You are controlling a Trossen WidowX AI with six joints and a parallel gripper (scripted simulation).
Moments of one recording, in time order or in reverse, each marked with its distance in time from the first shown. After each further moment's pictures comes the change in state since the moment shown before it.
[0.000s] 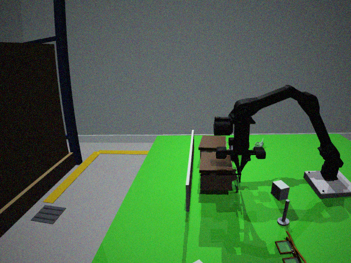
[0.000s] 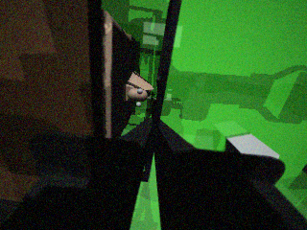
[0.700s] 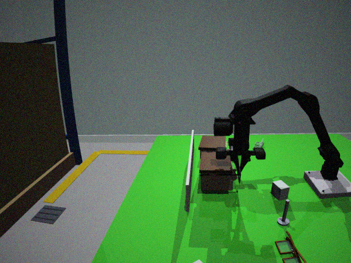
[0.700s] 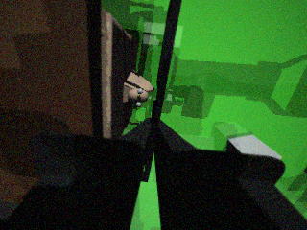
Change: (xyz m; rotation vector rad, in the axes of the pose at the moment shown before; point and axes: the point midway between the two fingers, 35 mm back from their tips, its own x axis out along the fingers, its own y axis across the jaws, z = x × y) arm 0.002 0.001 0.000 0.000 0.000 0.003
